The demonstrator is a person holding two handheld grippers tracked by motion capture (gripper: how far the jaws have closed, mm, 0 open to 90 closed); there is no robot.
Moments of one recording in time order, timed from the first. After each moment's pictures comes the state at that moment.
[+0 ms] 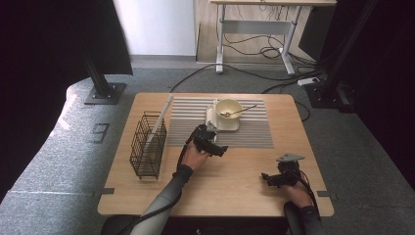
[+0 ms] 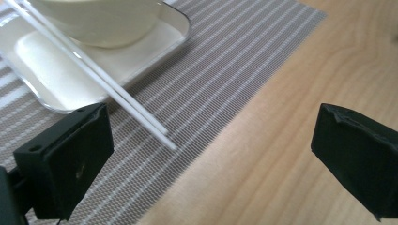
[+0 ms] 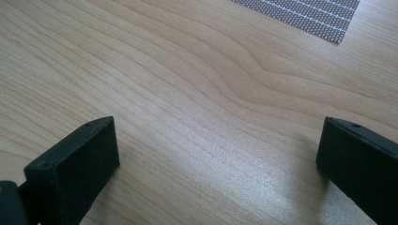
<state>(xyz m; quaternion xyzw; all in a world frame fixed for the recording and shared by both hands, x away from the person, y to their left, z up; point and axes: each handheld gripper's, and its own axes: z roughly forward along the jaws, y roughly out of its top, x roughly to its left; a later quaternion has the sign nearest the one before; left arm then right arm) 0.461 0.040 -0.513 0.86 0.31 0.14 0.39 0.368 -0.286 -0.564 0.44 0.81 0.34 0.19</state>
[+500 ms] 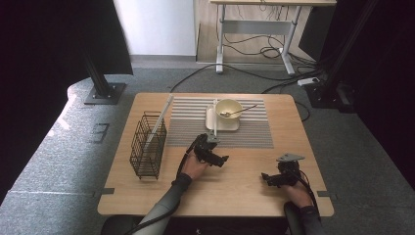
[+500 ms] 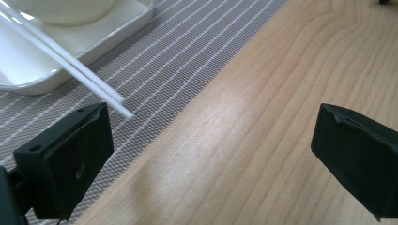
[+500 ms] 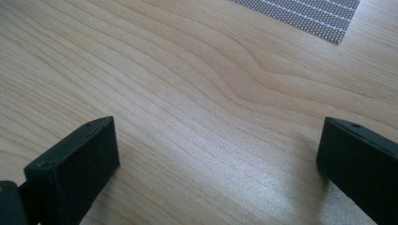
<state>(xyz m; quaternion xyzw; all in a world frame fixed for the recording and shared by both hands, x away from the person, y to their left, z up) 0.440 0.036 -0.537 0.87 0.28 0.13 0.39 0.368 -0.286 -0.564 0.44 0.81 0.34 0.19</state>
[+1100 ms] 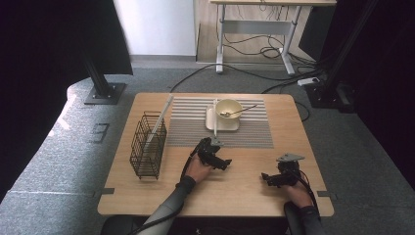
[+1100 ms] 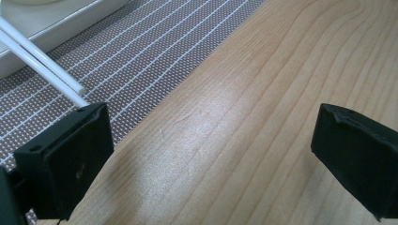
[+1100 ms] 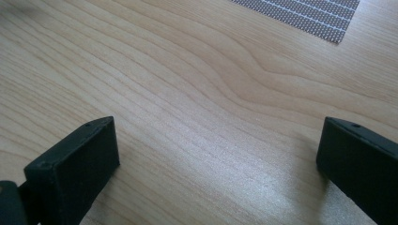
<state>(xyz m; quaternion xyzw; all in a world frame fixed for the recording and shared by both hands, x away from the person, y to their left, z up) 0.443 0.025 -0.555 0.87 0.29 0.12 0.39 0.368 -0.286 -0.564 0.44 0.81 0.34 0.19</state>
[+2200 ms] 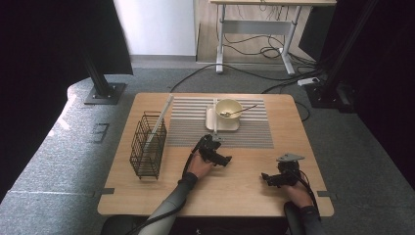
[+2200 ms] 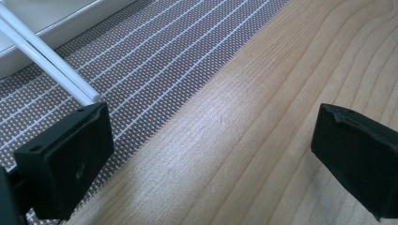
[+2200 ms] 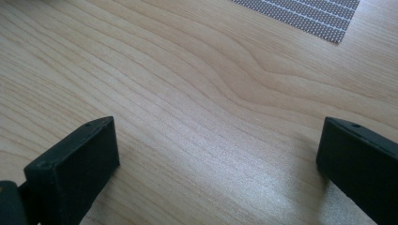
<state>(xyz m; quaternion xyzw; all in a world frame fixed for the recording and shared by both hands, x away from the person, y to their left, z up) 0.458 0.022 -0.556 0.87 0.31 0.11 0.37 0.368 -0.286 -0.564 0.44 0.81 0.34 0.19</state>
